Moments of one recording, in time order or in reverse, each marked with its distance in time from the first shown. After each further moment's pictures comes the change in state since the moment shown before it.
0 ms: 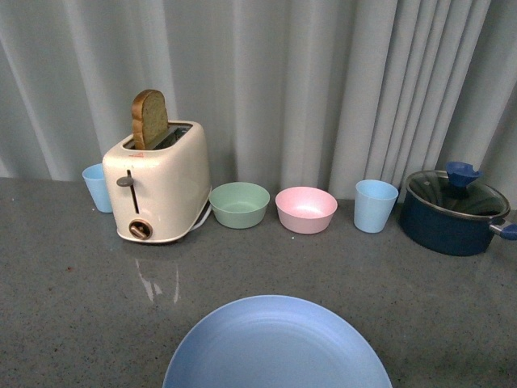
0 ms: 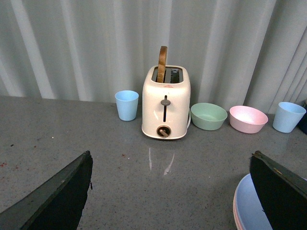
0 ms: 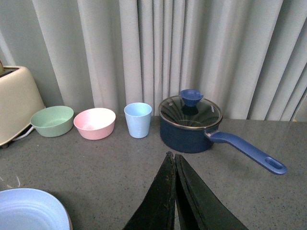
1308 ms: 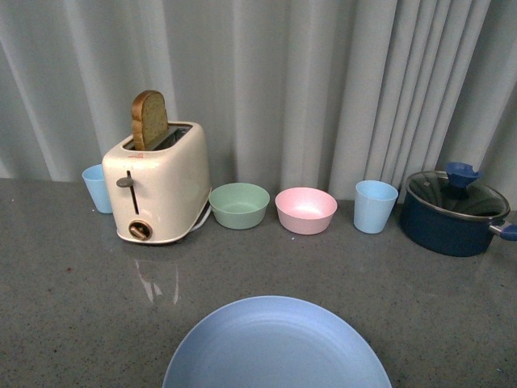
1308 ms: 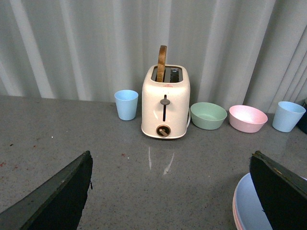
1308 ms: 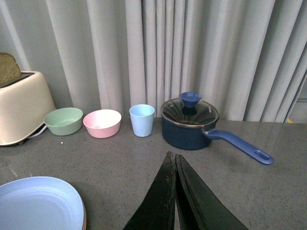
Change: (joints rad) left arm 0.000 0.000 0.000 0.000 0.000 0.000; right arm 0.000 -0.710 -0.033 -0.657 0.000 0.000
